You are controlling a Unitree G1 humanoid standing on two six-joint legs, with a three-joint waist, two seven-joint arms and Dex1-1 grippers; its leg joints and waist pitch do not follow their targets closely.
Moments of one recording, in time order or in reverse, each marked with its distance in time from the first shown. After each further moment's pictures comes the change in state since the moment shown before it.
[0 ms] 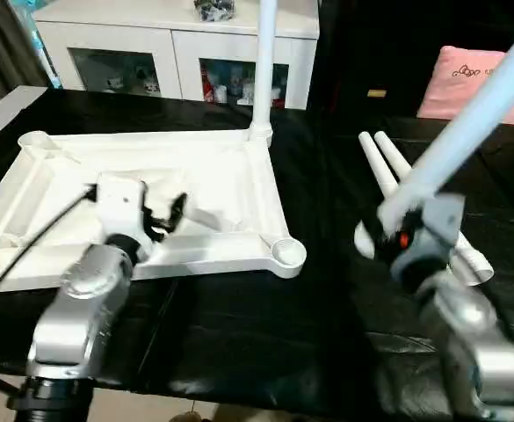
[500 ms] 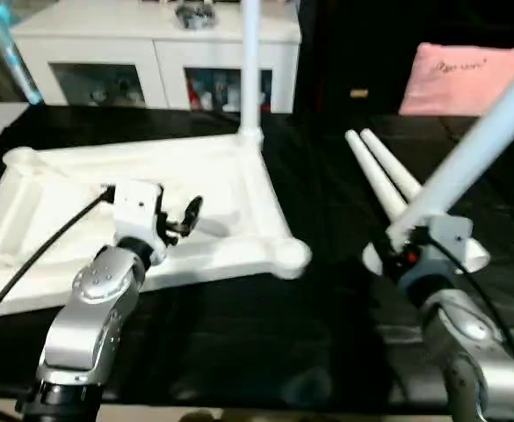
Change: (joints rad) left arm 0.014 0.005 -0.014 -0.043 0.024 0.001 -0.019; right arm 0.059 0.011 -0.027 -0.057 0.029 0.040 -0.011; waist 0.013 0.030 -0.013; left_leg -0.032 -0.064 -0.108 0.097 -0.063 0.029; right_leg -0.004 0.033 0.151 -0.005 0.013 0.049
